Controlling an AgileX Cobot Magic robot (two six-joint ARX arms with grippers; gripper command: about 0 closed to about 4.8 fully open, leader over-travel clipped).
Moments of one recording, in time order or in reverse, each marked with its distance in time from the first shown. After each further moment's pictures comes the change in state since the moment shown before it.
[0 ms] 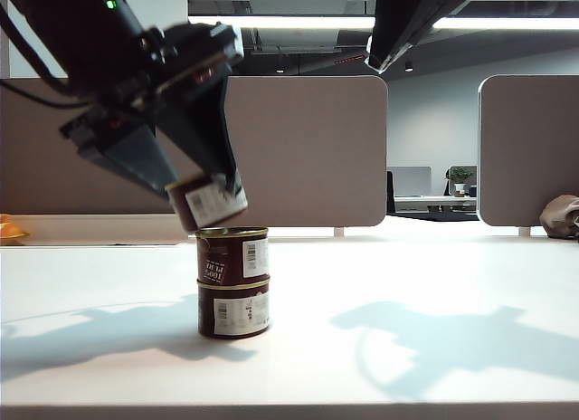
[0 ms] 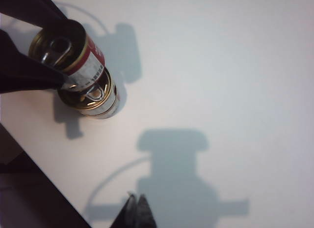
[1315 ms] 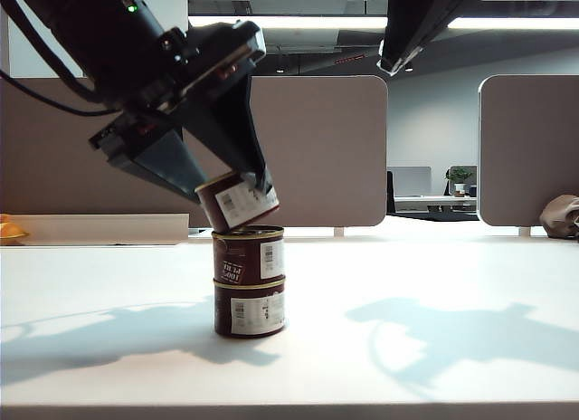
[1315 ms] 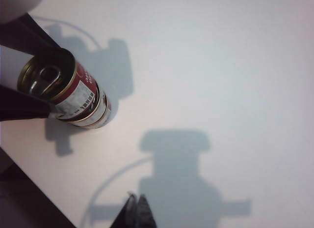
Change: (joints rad) left arm -0.025 0.031 0.000 0.063 0.069 -0.004; right arm -0.048 -0.002 0.000 0.008 -0.006 -0.005
